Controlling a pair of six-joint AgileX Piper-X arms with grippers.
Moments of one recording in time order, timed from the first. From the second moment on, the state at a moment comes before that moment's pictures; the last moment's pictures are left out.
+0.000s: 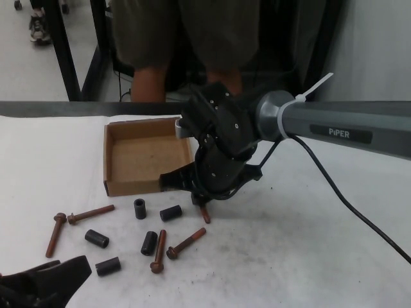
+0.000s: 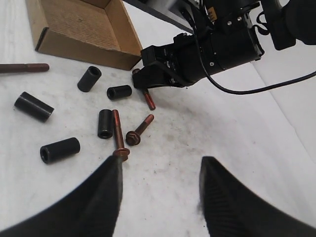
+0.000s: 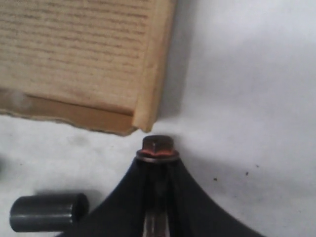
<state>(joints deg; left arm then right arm) -21.3 17.4 -4.3 13.3 13.4 -34.3 35.8 125.1 -94.0 42.4 -2.0 21.1</state>
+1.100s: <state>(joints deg) -21.3 41.6 -27.3 34.4 16.2 -4.4 35.3 93.7 -78.4 59.1 -3.1 3.9</state>
